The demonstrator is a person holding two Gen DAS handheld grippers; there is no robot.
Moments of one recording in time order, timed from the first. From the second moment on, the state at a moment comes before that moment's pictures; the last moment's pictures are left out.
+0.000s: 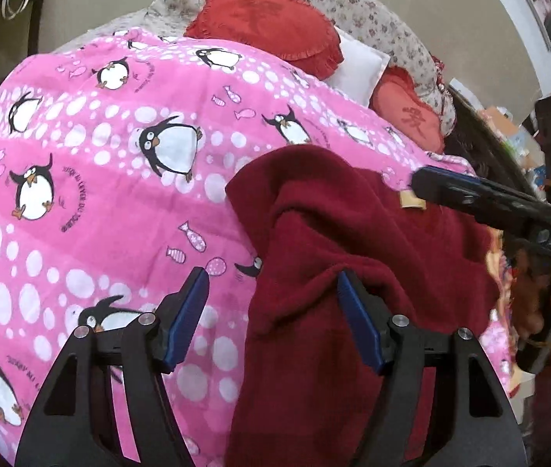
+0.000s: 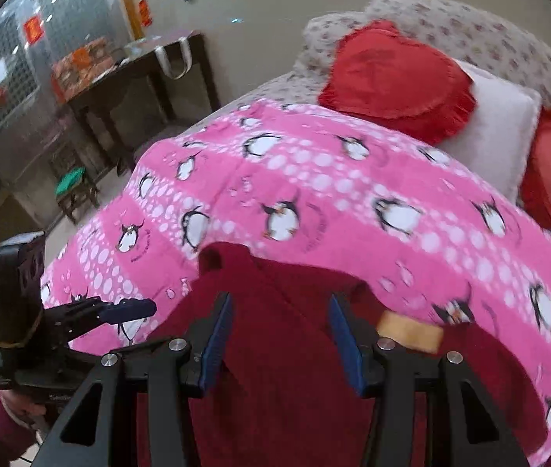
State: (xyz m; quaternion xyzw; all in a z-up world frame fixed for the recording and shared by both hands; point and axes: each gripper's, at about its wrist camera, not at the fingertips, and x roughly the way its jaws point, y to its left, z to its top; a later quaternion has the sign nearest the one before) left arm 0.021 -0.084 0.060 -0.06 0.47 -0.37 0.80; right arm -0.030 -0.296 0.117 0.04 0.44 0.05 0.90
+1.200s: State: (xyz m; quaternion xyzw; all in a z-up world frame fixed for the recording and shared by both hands) left arm -0.005 -0.061 0.032 -0.10 0.49 -0.37 0.78; right arm 0.053 -0.278 0.077 0.10 0.48 0.03 0.87
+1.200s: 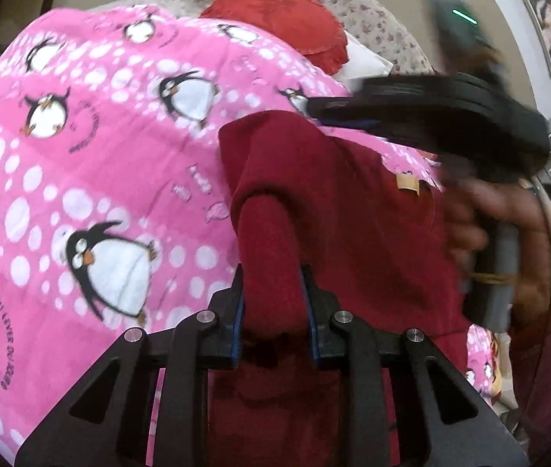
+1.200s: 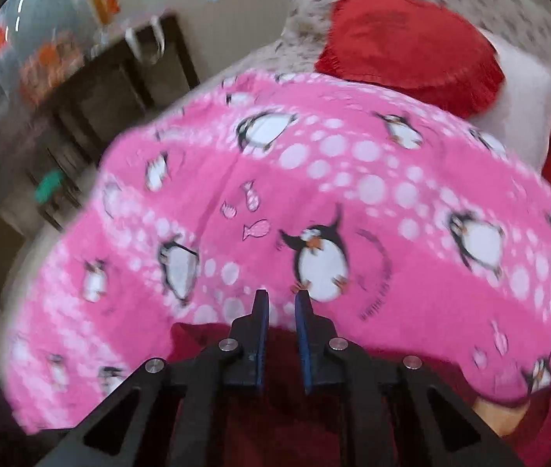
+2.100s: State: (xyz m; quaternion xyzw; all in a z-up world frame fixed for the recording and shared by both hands) left arm -0.005 -0.050 0.024 -0.09 0.51 -0.32 0.79; right arm -0.214 -0.472 0.085 0.11 0.47 -0.13 0.87
